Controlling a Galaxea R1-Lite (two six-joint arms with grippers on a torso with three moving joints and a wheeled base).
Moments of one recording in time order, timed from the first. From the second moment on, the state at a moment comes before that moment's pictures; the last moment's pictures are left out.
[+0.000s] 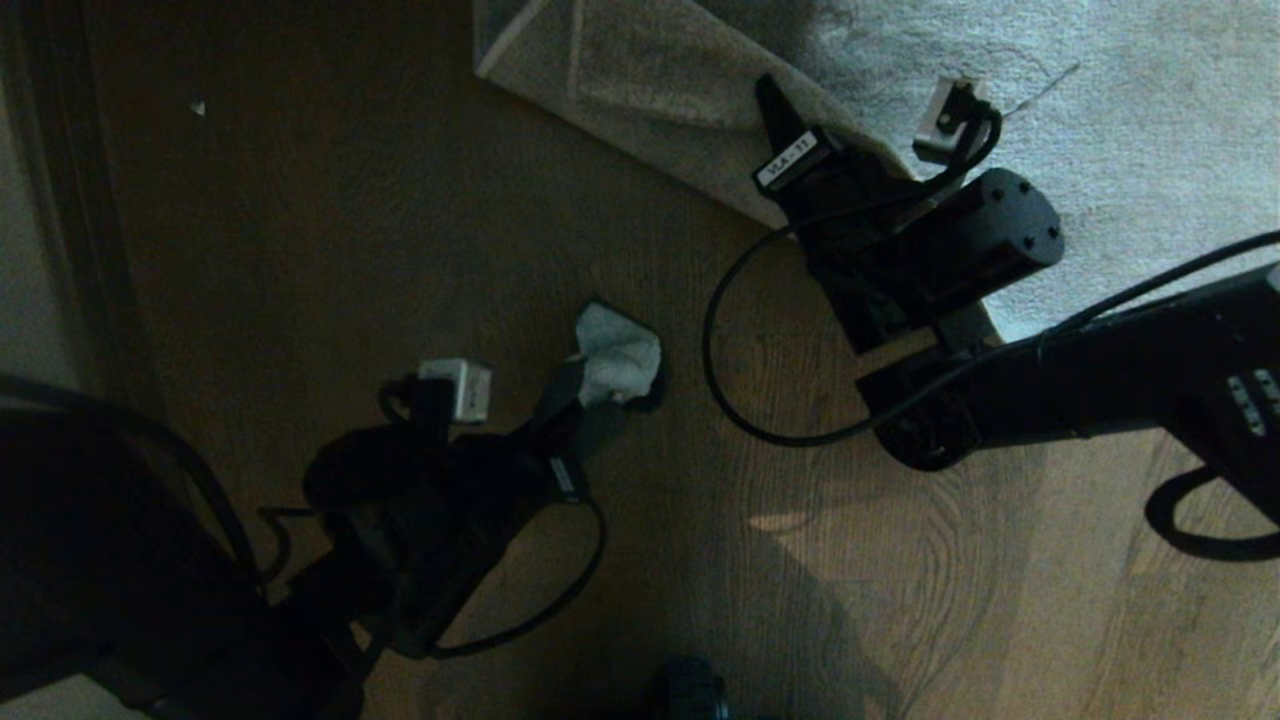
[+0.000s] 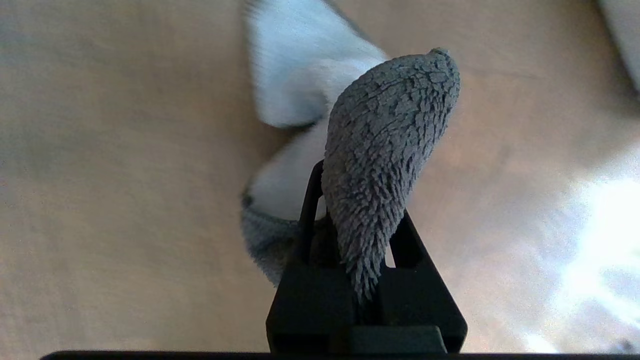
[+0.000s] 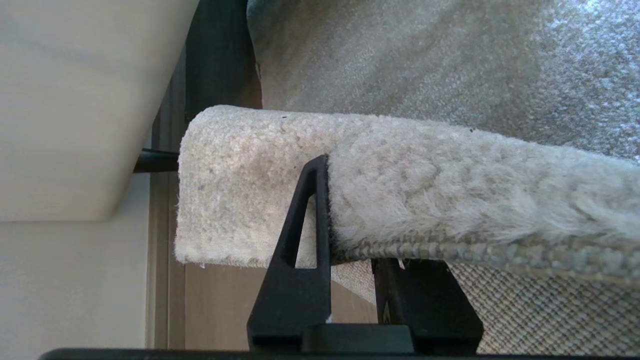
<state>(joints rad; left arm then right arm) -0.65 1.94 -0.44 -1.52 0.26 -0.29 0.56 2.13 -1.40 -1.52 -0.06 0.46</state>
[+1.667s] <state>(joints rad) -0.92 1.92 -0.41 -1.52 0.32 -0.28 0.56 2.15 -1.40 -1.52 -0.06 0.46</state>
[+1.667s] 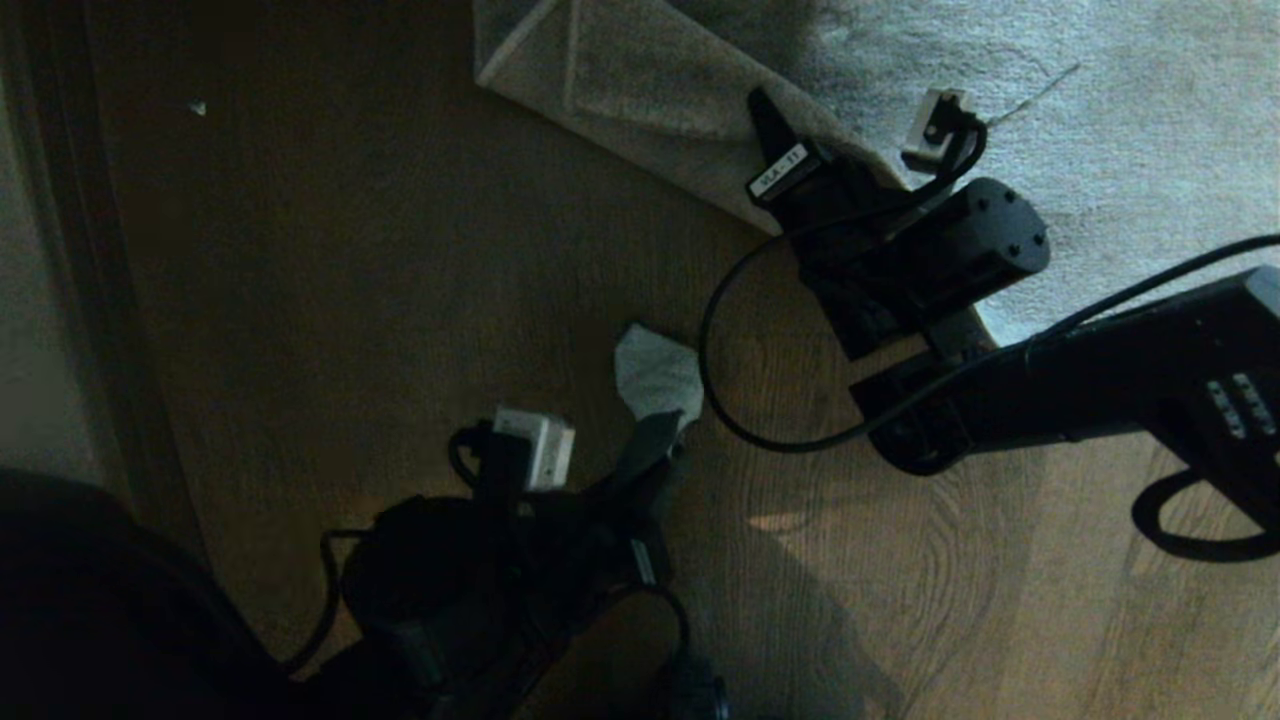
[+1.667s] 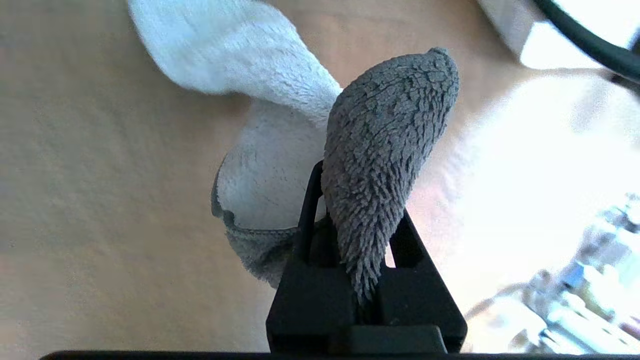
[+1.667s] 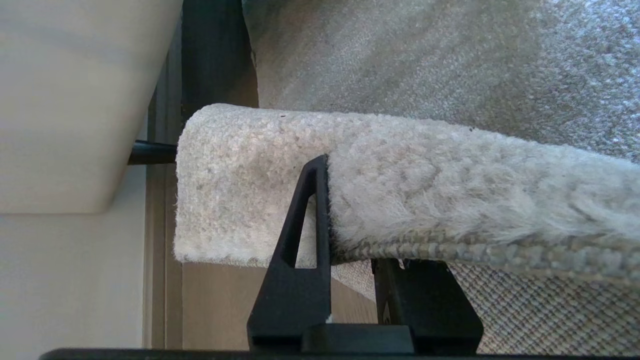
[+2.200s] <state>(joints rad) -0.99 1.93 -0.41 -1.52 0.35 -0.28 0.56 2.15 -1.40 -1.52 -0.06 0.46</state>
